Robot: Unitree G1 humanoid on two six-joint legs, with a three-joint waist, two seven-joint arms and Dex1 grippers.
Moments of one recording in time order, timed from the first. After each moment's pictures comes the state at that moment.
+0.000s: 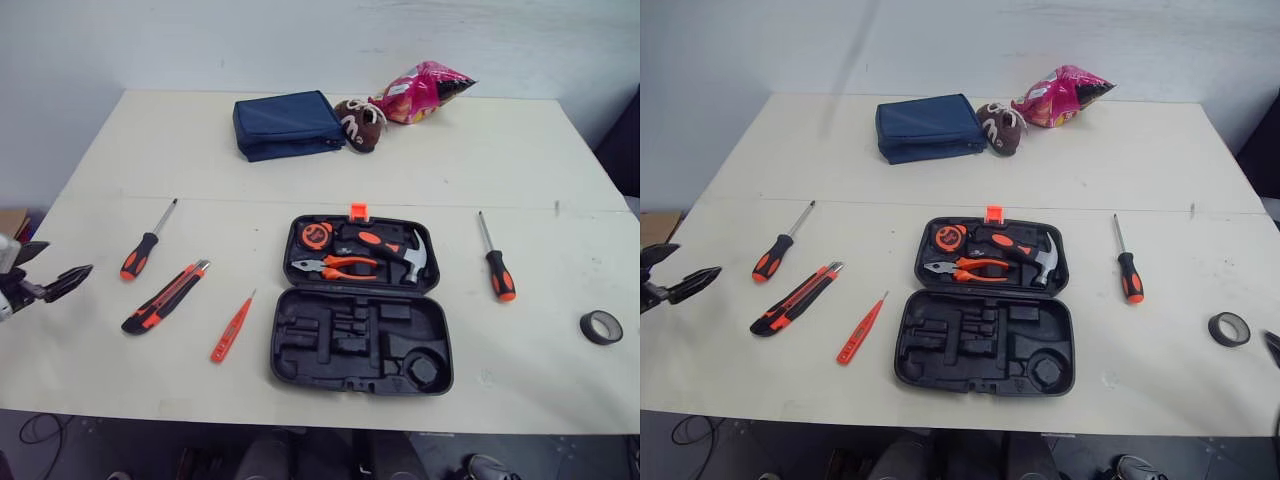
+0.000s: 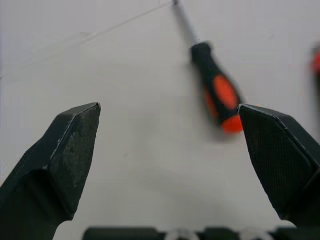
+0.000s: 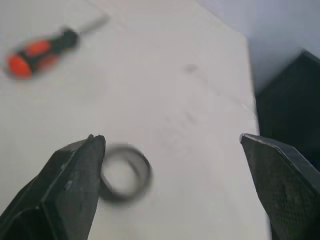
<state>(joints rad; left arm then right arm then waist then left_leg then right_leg) -0.27 1.04 0.45 0.62 -0.34 0.07 -0.96 0.32 -0.85 -0.77 0.20 0.54 -0.22 0.94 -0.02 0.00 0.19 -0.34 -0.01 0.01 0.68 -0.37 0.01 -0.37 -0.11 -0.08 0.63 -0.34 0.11</state>
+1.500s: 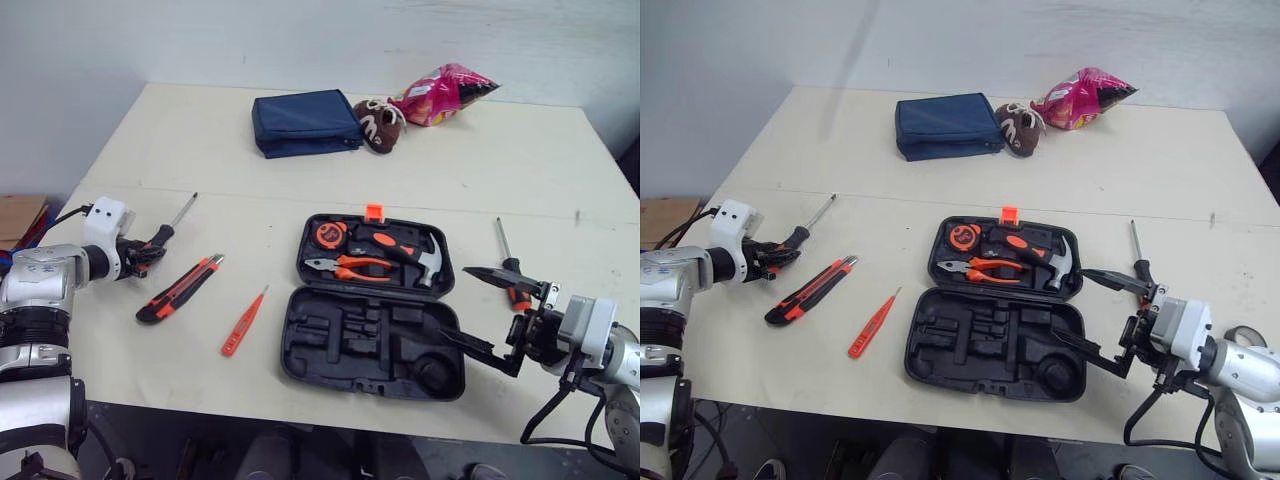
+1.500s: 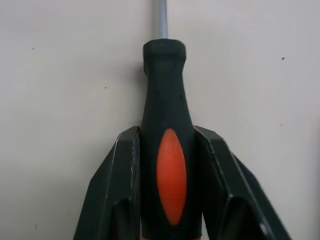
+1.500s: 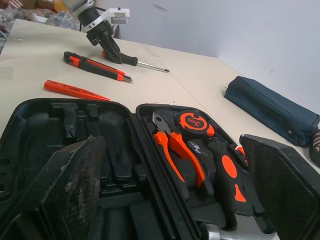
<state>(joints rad) -0.68 0.85 0.11 0.68 -0.15 0.55 -0.75 0.16 -0.70 -0.32 -0.35 0.58 -0.16 1.12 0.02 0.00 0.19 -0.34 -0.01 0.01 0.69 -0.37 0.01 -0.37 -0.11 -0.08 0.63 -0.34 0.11</state>
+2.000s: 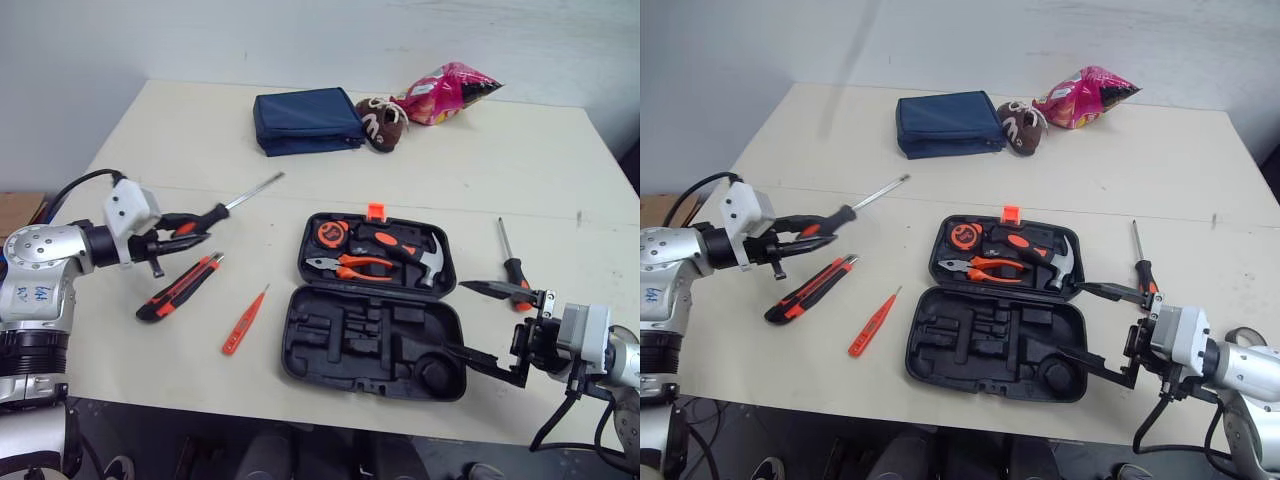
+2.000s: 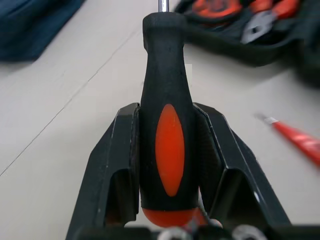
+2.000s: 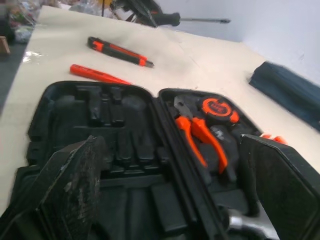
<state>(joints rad) -0.53 0.85 0.10 0.15 -0.32 0.17 -1.18 0.21 -0.77 -0.32 -0.35 0.60 -0.13 1.21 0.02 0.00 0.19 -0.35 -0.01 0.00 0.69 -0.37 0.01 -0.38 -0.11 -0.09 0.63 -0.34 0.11</state>
